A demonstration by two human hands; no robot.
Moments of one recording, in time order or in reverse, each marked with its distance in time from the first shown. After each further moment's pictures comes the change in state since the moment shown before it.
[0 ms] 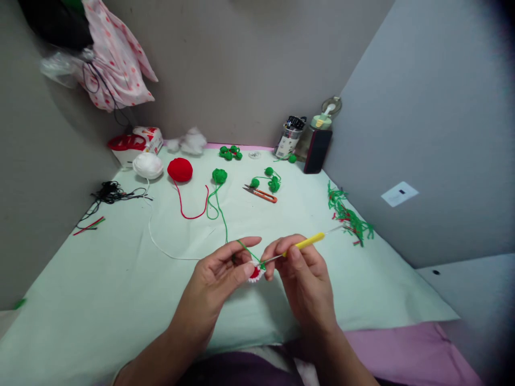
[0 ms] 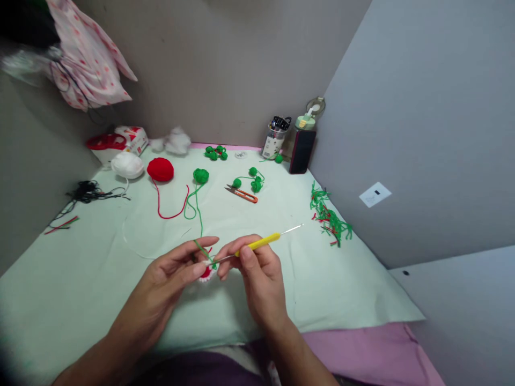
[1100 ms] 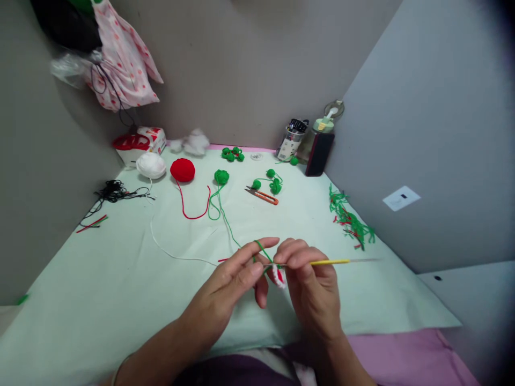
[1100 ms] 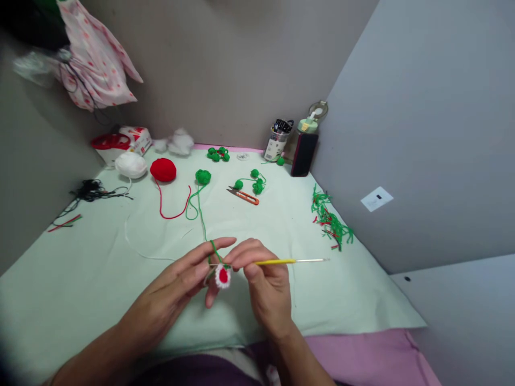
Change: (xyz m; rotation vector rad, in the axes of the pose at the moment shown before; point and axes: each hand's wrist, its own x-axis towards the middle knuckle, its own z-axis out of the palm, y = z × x) left_hand 0.000 0.004 0.004 0.093 -0.249 -0.018; right_hand -0.001 0.004 -0.013 -0.224 -0.025 -0.276
